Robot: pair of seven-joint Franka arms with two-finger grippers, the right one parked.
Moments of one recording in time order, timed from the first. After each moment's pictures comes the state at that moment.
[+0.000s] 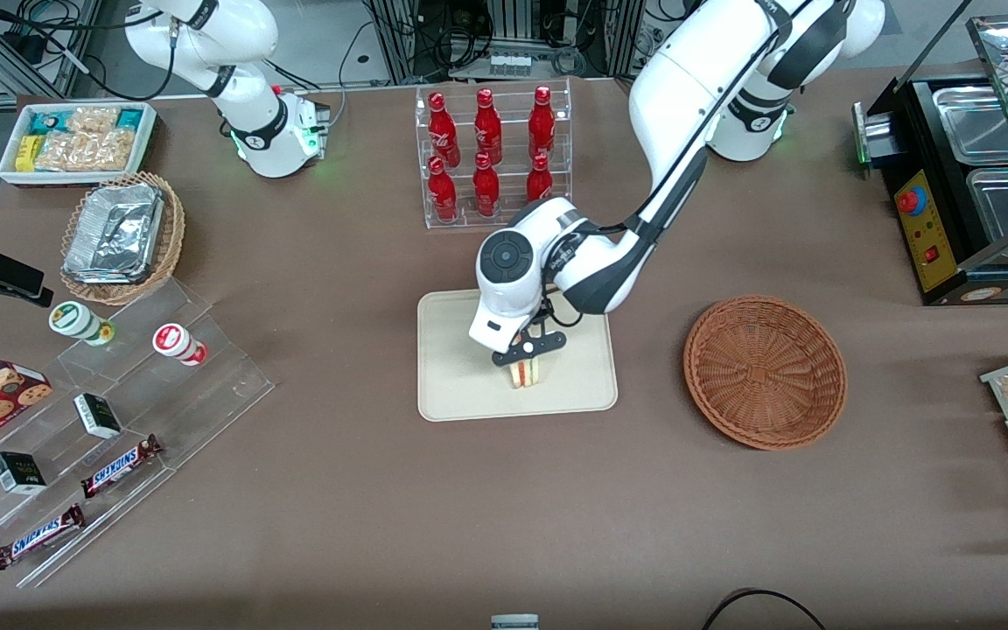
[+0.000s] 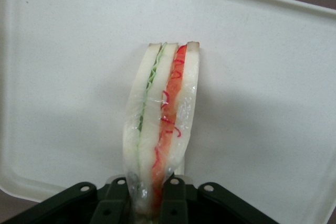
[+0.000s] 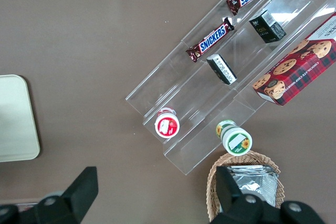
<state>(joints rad) -0.62 0.76 -0.23 -1.44 0.13 2.11 -1.16</state>
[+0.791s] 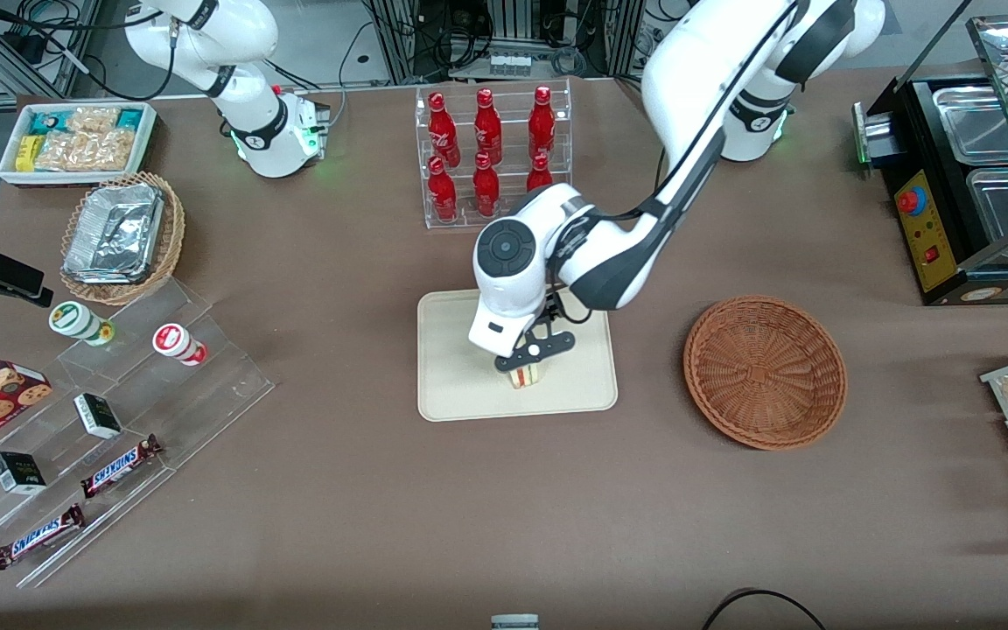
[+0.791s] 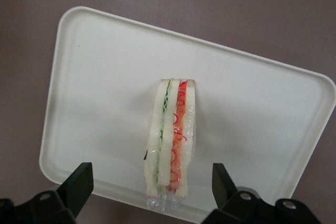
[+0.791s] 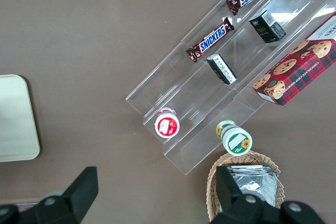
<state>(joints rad) -0.59 0.71 -0.23 -1.28 0.14 1.89 -1.15</state>
